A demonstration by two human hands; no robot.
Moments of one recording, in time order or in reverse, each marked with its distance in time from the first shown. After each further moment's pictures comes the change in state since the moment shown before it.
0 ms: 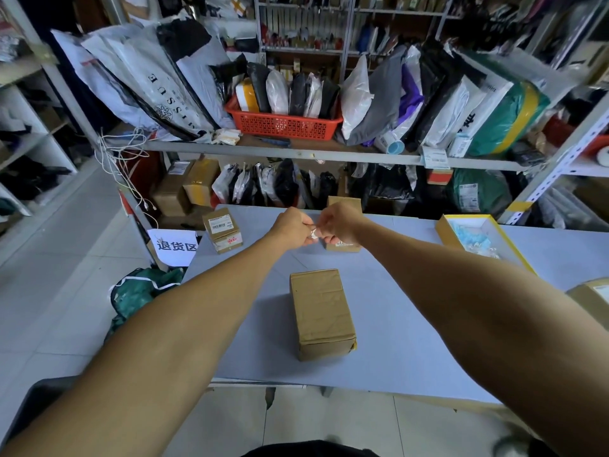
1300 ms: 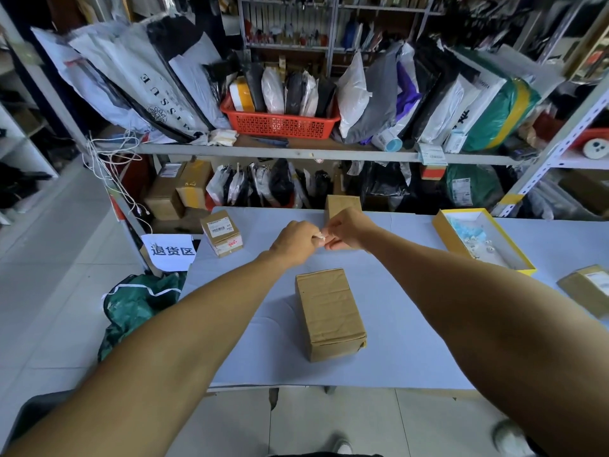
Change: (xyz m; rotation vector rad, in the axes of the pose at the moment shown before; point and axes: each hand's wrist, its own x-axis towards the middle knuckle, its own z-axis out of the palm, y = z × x) left_hand -0.012 -0.023 -0.004 0.341 -0.028 0.233; right_hand -0.001 -0.002 0.014 0.174 0.046 0.117
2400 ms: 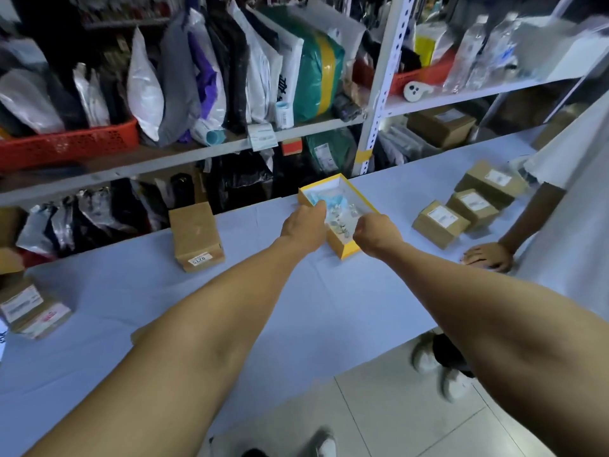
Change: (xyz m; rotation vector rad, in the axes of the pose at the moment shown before) left_hand 0.147 0.298 0.213 0.260 -0.137 0.328; right_hand -0.076 0.282 -0.254 -0.423 0.469 0.412
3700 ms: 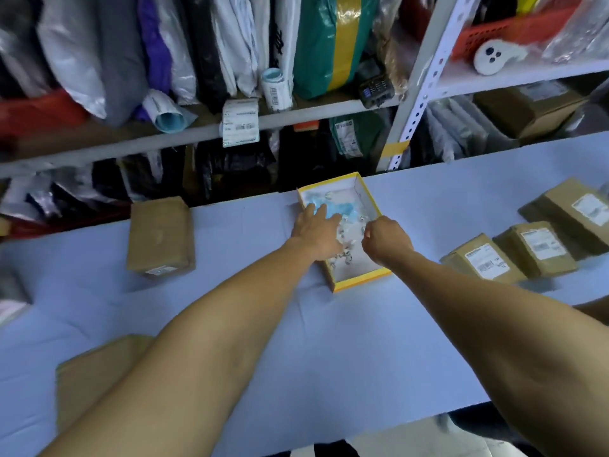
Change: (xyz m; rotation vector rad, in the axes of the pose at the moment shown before) left_hand 0.201 0.007 0.093 0.179 -0.370 -0.170; right_hand 0.231 0.079 0.040 -0.112 -0.171 -0.154
